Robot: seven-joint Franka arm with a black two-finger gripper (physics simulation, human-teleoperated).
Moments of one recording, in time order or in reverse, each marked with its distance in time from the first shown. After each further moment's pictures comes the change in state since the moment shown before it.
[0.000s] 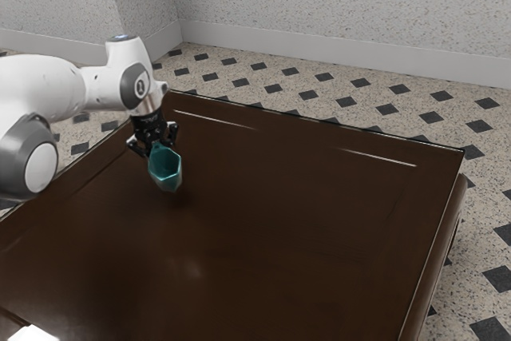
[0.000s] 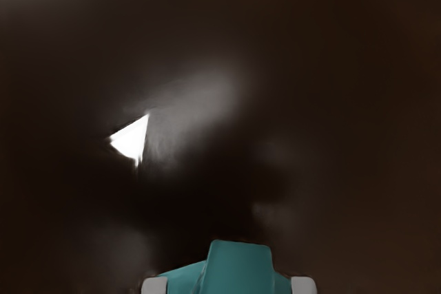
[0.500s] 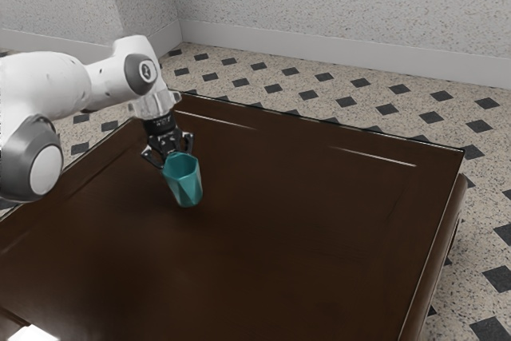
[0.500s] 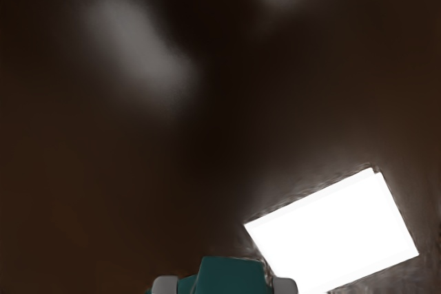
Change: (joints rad) arm -0.016 0.022 -0.004 0.075 -0.230 -0.366 0.000
